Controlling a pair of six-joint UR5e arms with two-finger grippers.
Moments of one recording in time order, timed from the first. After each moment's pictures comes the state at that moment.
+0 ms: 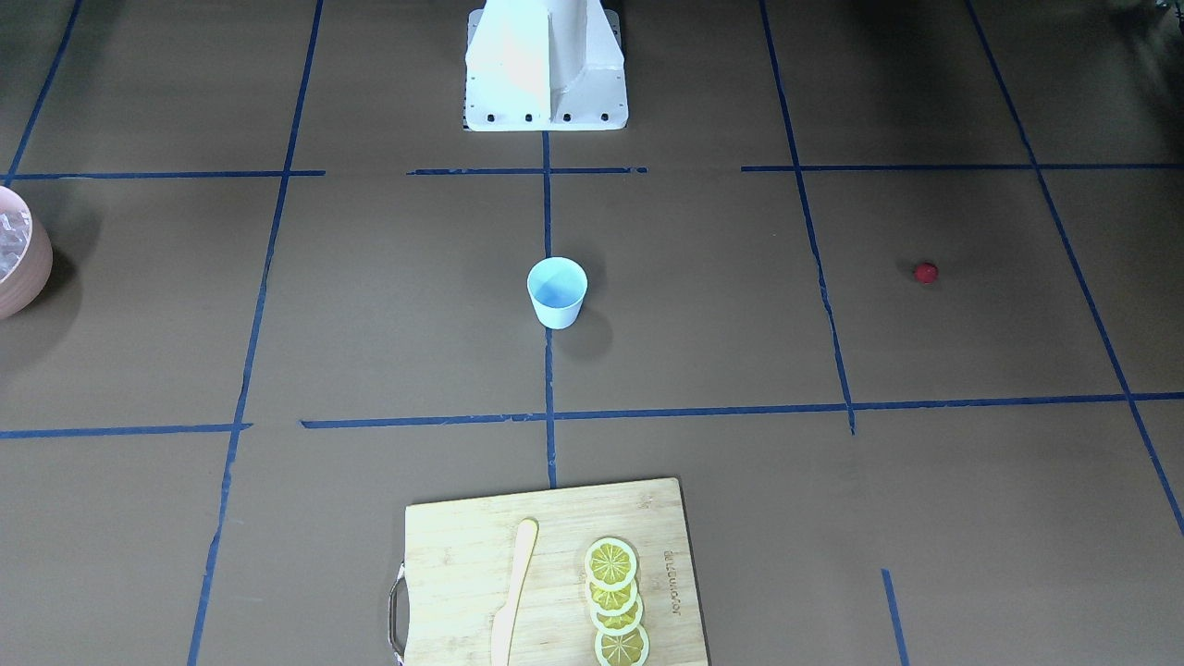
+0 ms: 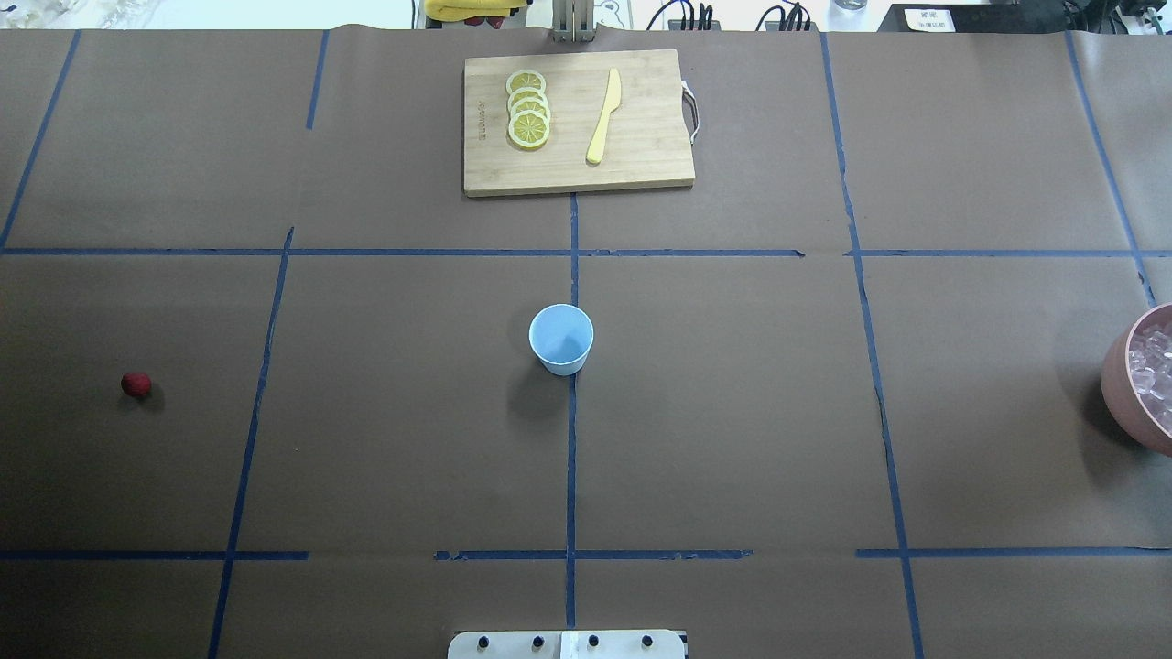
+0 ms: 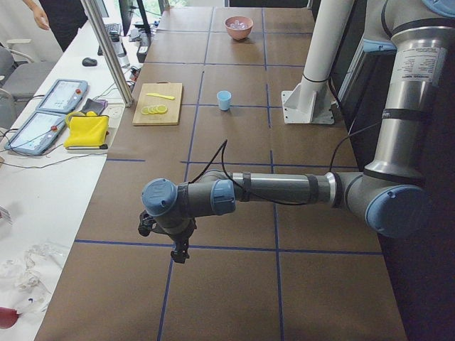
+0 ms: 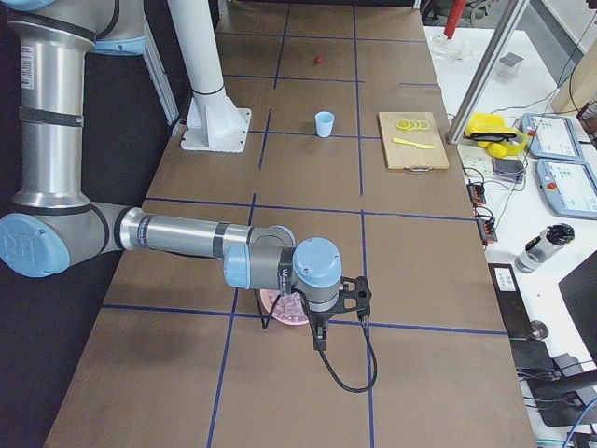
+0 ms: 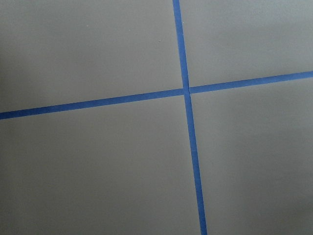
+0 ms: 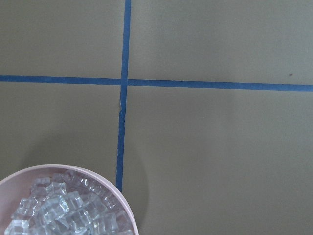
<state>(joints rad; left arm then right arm) -1.62 -1.68 -1.48 -1.41 -2.39 0.28 1.67 -1.68 1.63 -1.51 2.35 -0.09</state>
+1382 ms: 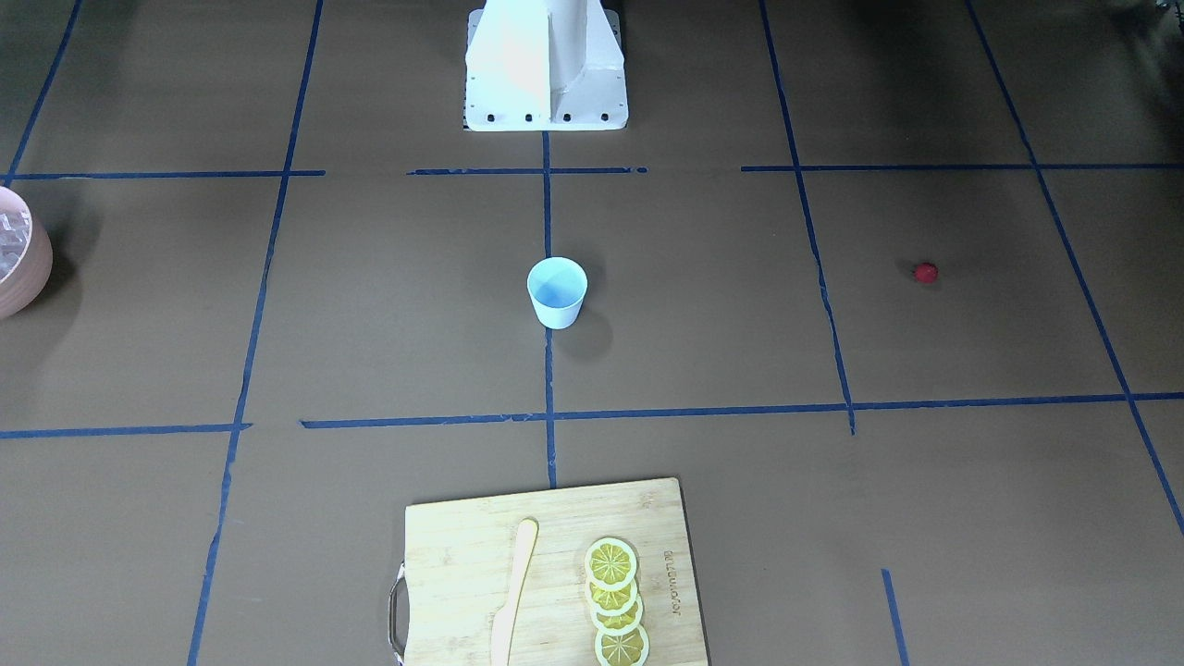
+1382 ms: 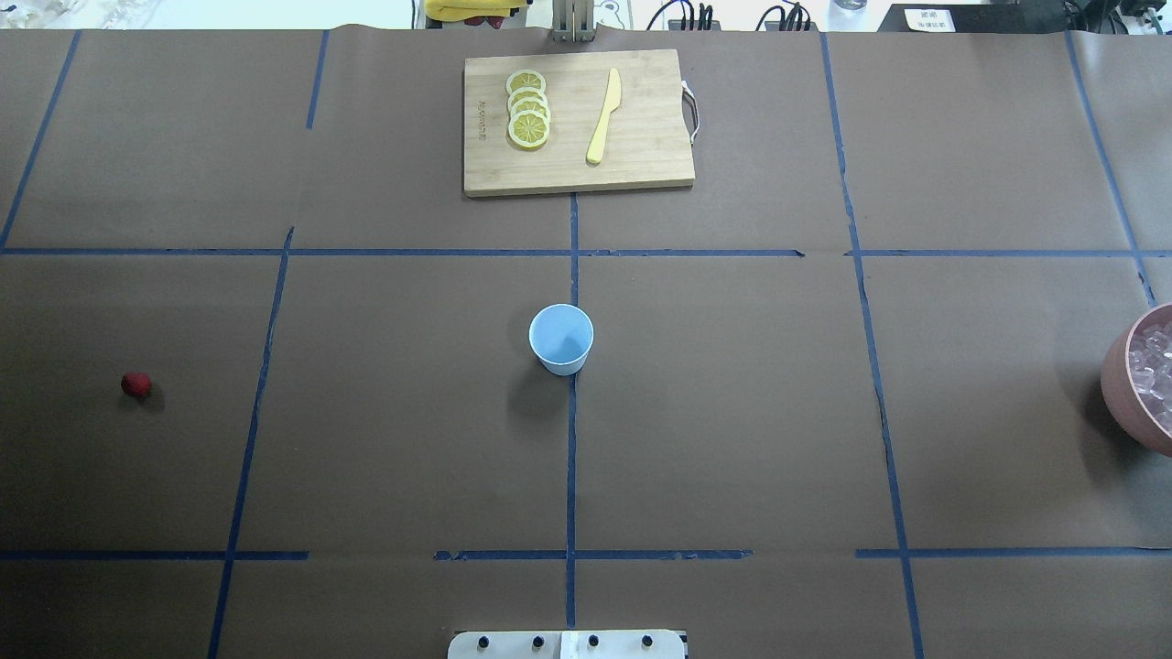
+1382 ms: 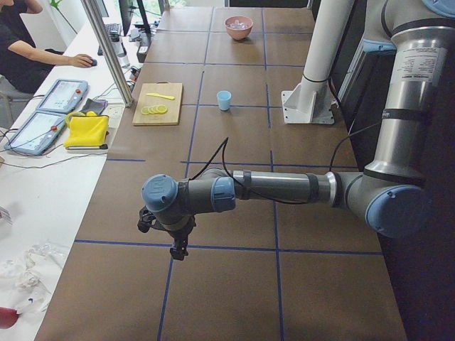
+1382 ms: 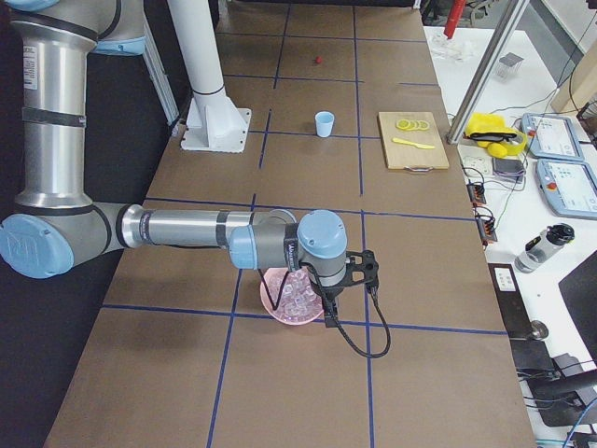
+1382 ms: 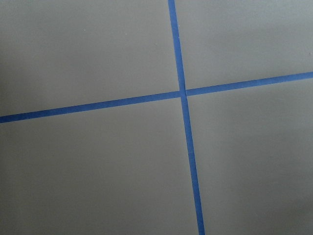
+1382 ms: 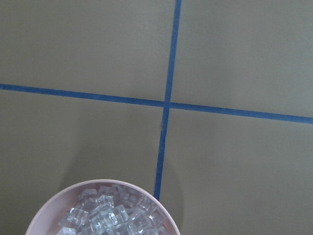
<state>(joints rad) -1.62 -1.68 -1.50 -1.41 -2.39 0.28 1.62 -1.68 1.73 -1.50 2.37 -0.06</state>
